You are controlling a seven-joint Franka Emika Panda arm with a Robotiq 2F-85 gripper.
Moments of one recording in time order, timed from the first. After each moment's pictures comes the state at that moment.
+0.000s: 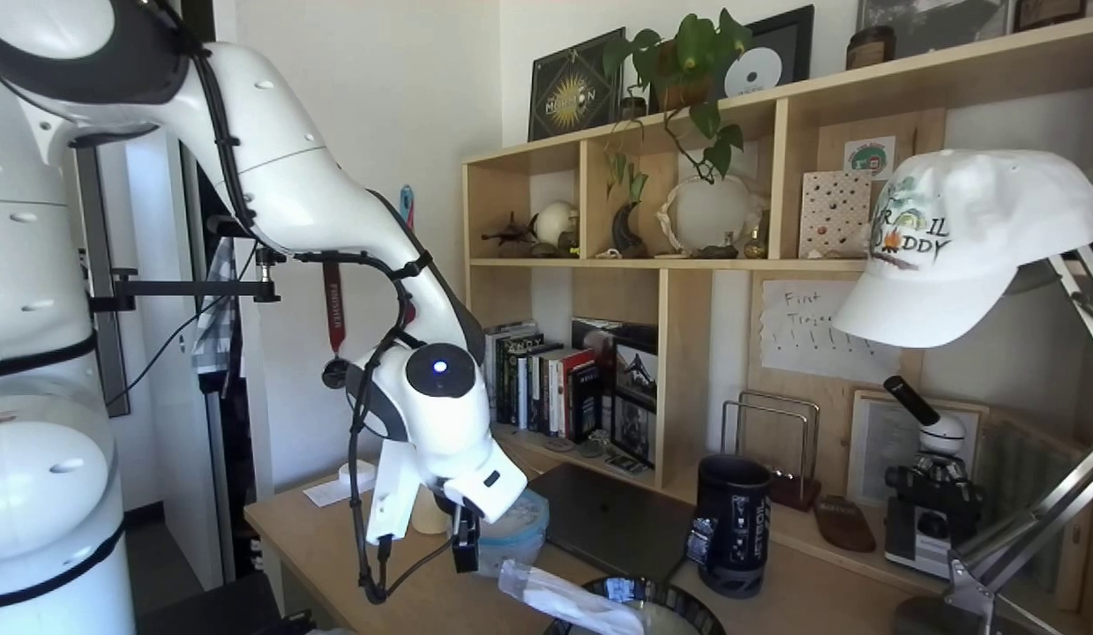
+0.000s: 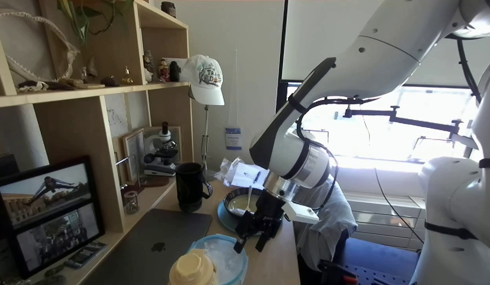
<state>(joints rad) 0.10 -0.04 -0.24 -2.74 1.30 2.69 -0.77</state>
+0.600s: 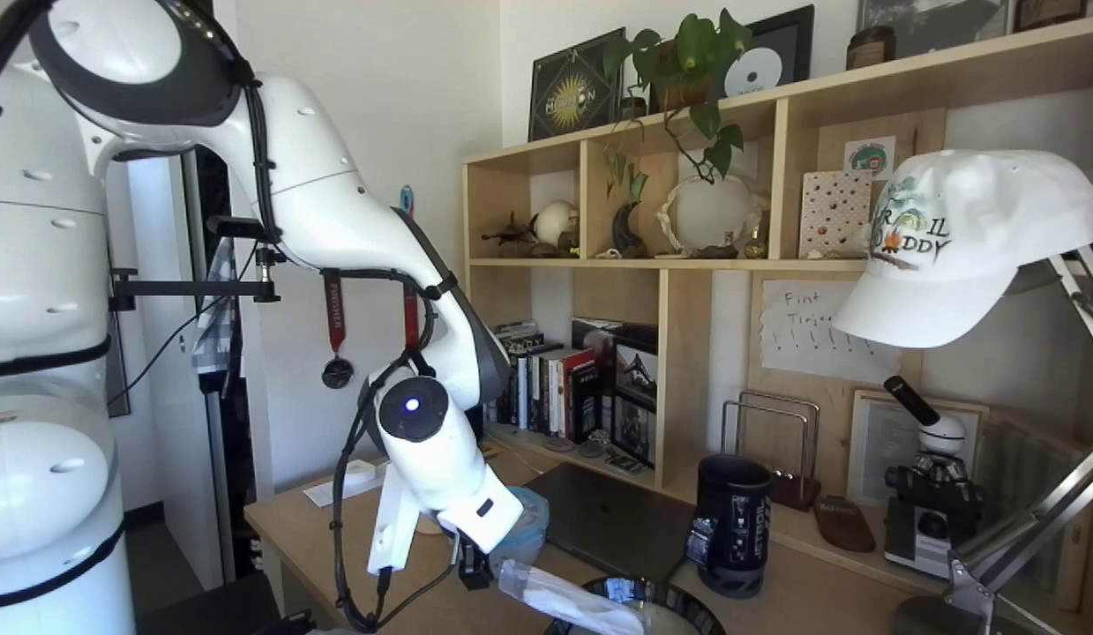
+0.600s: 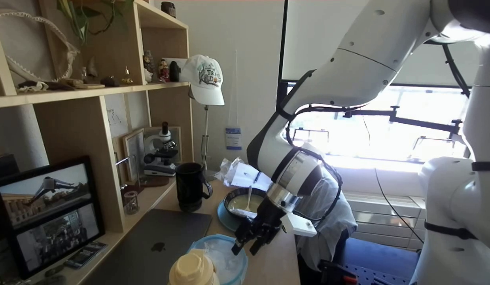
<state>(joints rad) 0.10 0.07 -0.23 -2.69 1.75 2.74 -1.15</state>
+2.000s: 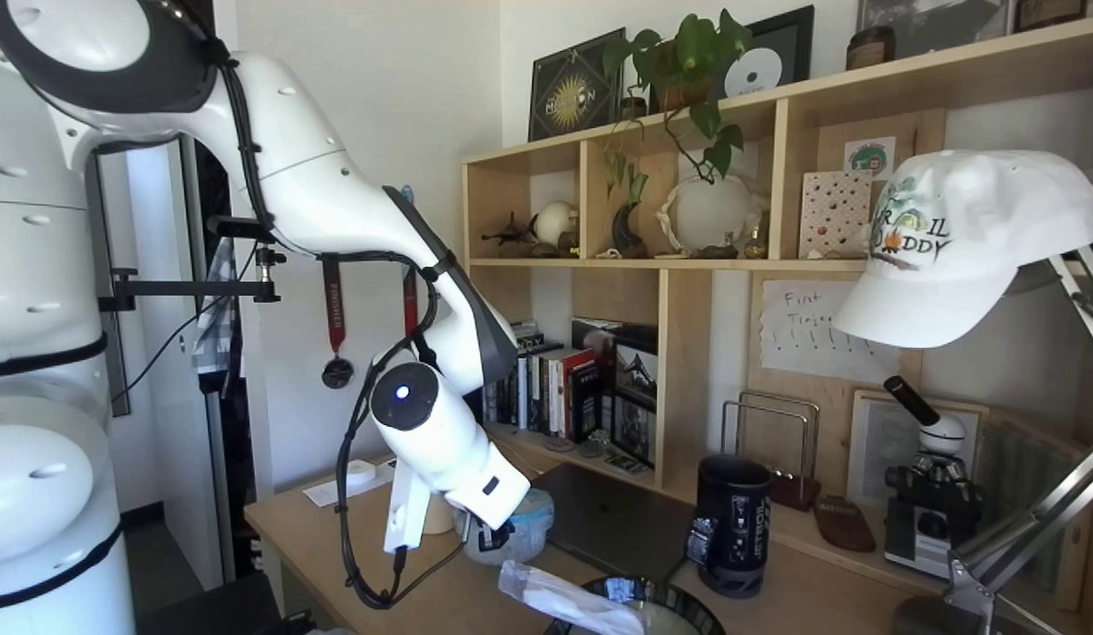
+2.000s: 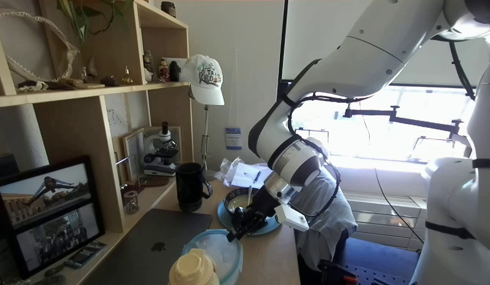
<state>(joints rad) 0.03 0.01 -0.16 -2.67 1.89 2.74 -1.24</state>
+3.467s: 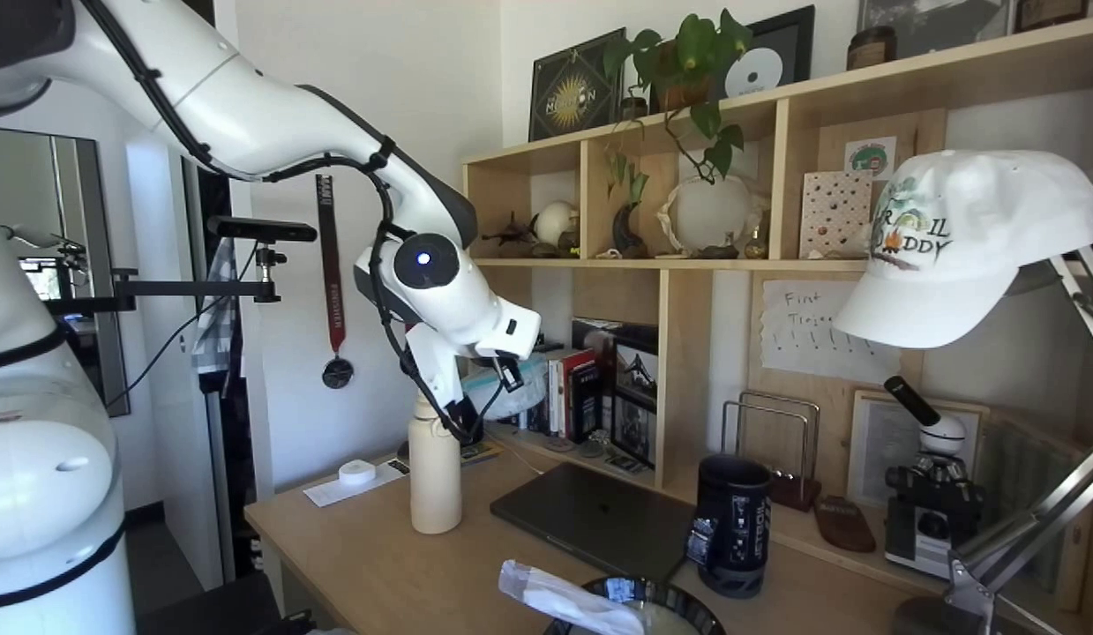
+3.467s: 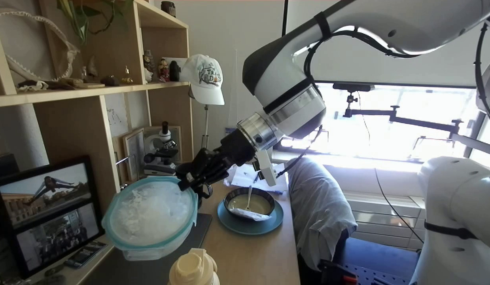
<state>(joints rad) 0.13 -0.28 -0.09 -2.56 1.61 2.71 -1.06</state>
